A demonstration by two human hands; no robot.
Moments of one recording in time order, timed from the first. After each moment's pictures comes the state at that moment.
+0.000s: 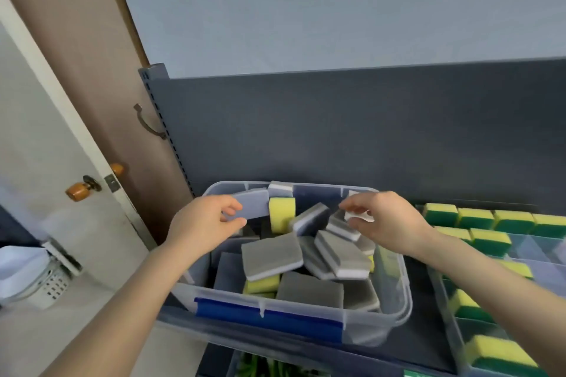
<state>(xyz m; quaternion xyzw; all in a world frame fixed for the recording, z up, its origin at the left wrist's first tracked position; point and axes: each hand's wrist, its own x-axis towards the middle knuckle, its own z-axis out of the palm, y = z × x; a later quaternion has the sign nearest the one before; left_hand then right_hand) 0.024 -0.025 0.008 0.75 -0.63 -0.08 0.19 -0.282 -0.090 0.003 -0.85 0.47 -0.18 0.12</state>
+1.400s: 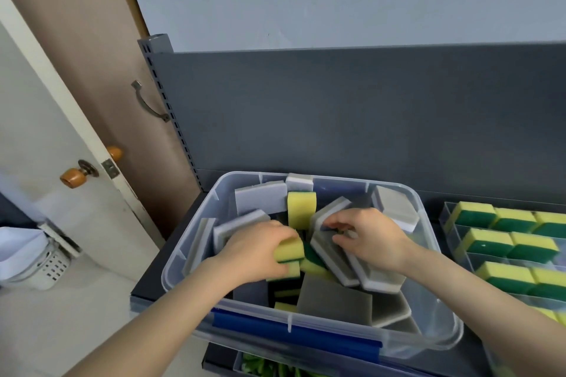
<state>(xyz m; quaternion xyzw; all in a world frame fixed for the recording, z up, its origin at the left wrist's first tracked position) 0.020 -0.052 -0.054 0.61 -0.78 -0.13 0.04 -0.207 -0.106 -0.043 -0.86 0.45 -0.12 0.18</state>
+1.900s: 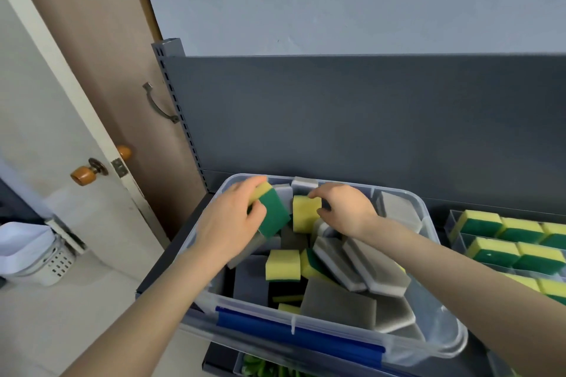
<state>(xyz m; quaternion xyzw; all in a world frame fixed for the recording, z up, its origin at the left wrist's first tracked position) 0.043 -0.048 -0.016 0.71 -0.65 0.00 0.27 -0.156 -0.152 -0.038 -0.87 0.47 -0.11 0.11</state>
